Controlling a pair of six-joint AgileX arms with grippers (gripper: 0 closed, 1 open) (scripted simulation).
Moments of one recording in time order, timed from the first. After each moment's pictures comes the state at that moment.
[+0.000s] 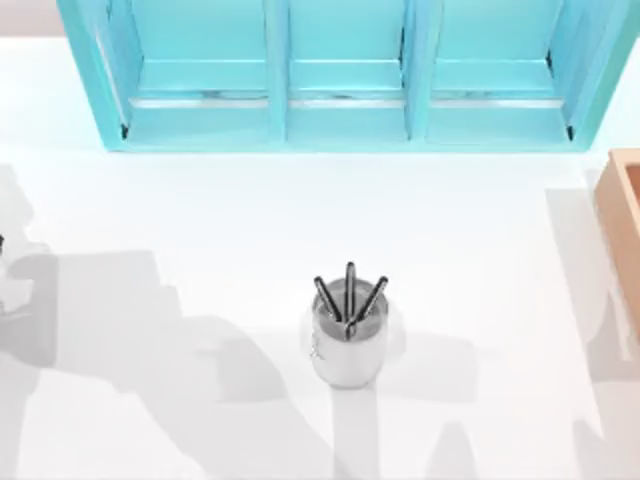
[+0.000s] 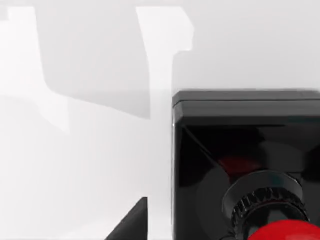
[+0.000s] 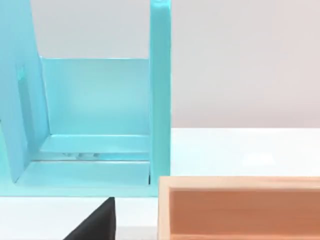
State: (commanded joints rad) left arm 0.25 1.88 1.22 -0.91 0.00 0.27; right arm 0.00 0.00 0.00 0.00 0.00 0.00
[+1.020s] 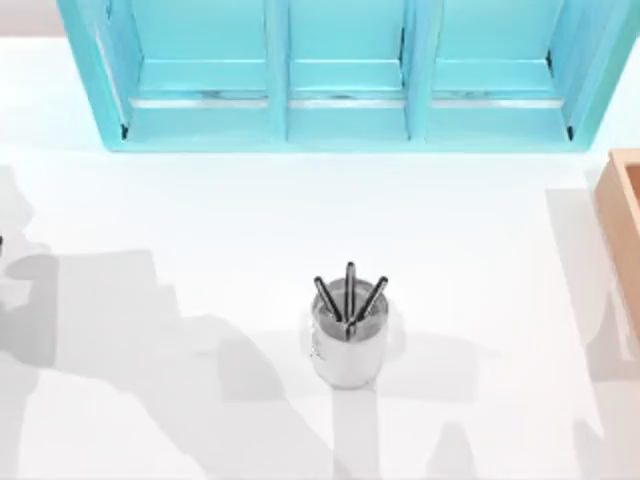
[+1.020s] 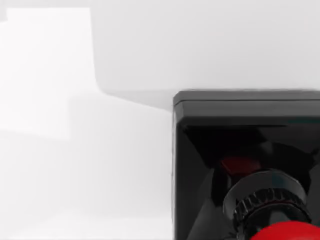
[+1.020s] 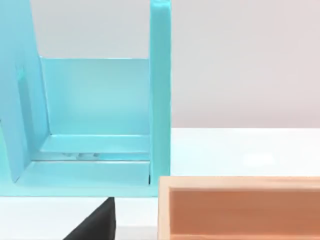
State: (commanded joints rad) left arm 0.25 1.88 1.23 -0.91 0.00 0.27; right arm 0.00 0.00 0.00 0.00 0.00 0.00
